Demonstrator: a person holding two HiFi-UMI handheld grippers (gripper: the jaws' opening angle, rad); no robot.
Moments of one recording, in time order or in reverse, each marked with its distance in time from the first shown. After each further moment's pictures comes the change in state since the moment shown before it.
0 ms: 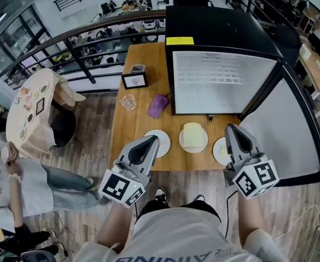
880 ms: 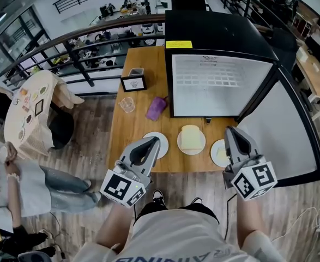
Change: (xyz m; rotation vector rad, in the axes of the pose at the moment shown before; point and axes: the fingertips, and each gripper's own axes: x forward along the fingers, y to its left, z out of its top) left arm 0.001 -0.006 0.002 0.010 -0.007 -0.015; right arm -0.007 0.004 0.006 -0.031 0.009 -0.019
